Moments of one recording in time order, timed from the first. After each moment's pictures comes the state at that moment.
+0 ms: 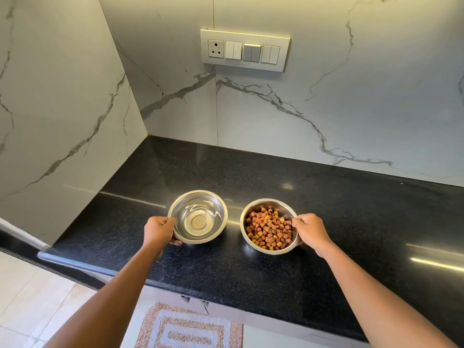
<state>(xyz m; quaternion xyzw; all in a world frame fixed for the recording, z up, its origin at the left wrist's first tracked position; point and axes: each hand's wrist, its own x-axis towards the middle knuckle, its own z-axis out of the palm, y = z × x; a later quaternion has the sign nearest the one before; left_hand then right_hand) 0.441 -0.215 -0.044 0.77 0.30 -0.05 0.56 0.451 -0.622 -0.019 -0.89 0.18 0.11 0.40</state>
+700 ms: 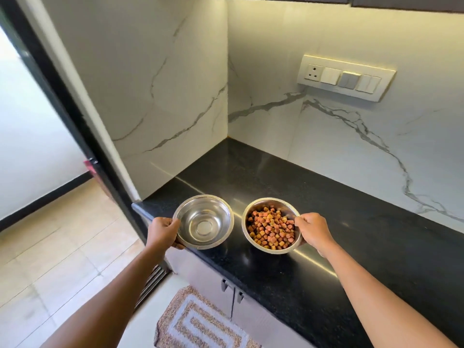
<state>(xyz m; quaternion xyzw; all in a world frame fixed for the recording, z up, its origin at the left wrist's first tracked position) 0.310 -0.131 0.000 0.72 0.42 0.08 0.55 0.476 -0.490 0.014 -0.90 -0.01 0.15 0.40</state>
